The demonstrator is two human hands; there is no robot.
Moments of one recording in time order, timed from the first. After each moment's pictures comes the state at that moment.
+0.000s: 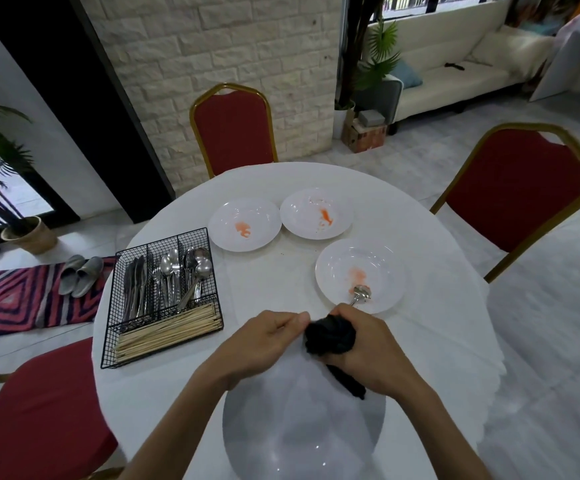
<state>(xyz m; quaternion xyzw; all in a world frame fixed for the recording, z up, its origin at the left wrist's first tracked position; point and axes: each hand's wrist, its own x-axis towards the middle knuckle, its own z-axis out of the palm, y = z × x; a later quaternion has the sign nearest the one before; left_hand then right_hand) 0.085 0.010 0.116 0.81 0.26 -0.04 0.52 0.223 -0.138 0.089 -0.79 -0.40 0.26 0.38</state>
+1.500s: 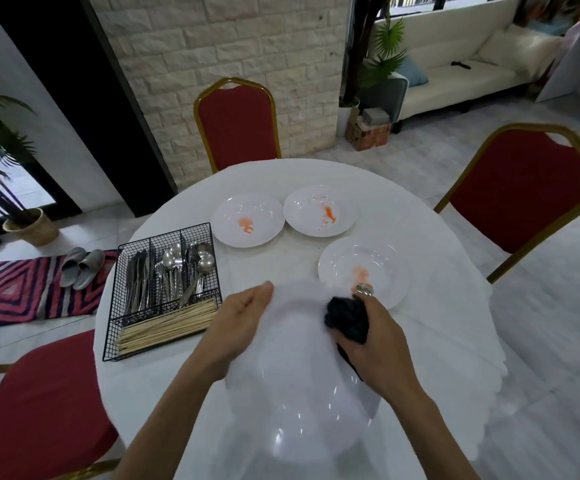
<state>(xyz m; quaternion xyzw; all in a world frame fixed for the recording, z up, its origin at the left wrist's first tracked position) 0.071 0.025 0.114 0.67 0.37 0.14 0.63 0.222 -0.140 0.062 -0.85 -0.33 0.16 0.38</state>
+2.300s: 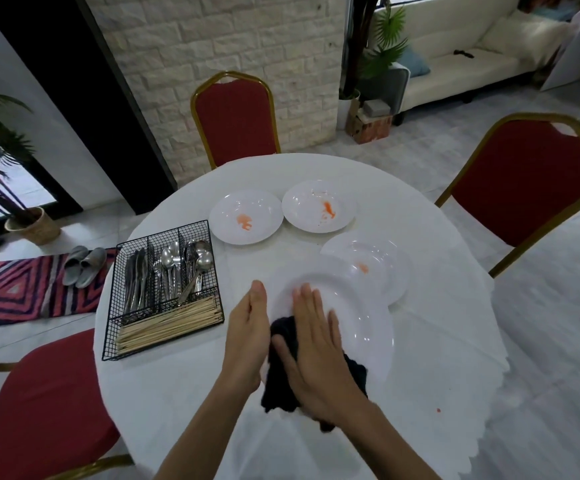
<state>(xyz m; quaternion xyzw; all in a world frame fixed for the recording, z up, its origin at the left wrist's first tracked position) 0.098 -0.008 0.093 0.56 0.46 0.28 0.64 0.162 -0.105 0.053 -0.81 -0.50 0.19 0.26</state>
